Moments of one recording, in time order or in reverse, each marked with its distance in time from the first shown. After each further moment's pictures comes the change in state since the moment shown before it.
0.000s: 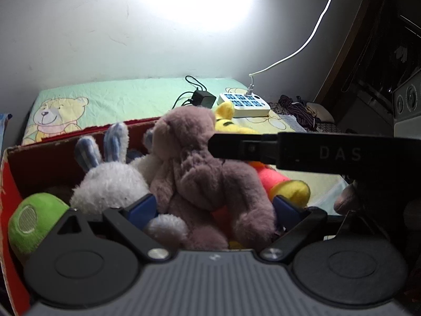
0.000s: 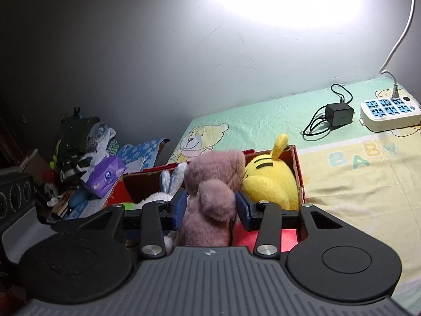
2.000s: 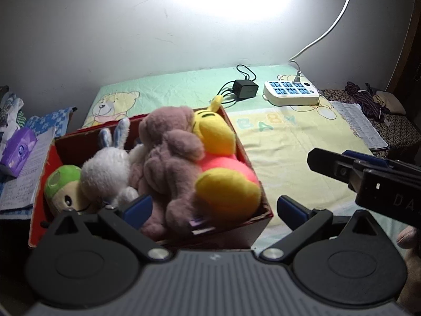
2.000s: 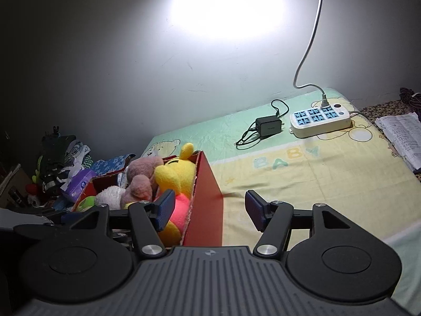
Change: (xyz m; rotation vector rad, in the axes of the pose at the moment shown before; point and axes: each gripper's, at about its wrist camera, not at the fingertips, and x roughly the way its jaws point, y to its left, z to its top) left arm 0.006 -0.135 0.009 -0.044 0.084 0.454; right arm -0.106 -0.073 -0.017 0.025 -0.076 -0.125
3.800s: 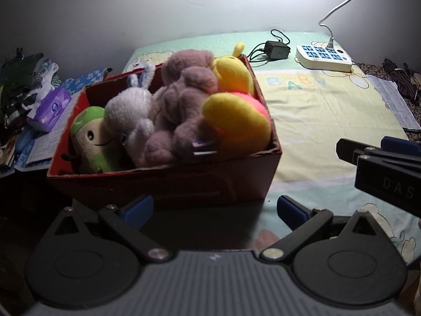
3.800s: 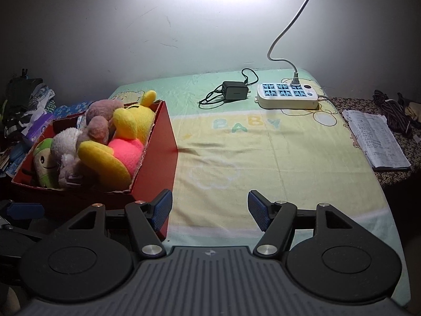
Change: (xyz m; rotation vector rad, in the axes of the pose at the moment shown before) left arm -0.009 -0.020 -0.042 -0.073 0.139 0.187; right arm 0.002 0.007 -0.012 -0.162 0.179 -0.188
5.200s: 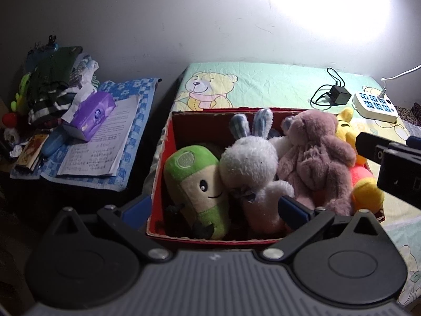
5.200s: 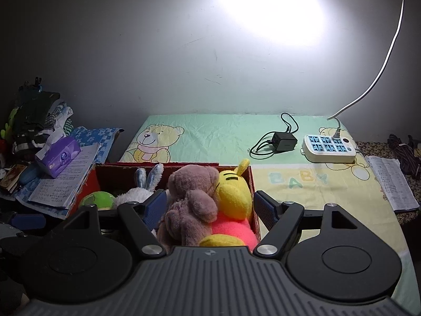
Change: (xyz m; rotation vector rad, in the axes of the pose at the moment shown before) left arm 0.004 0.151 0.051 -0.116 -0.042 0.044; right arm 0.008 0.149 0.068 -0.059 -0.093 -0.036
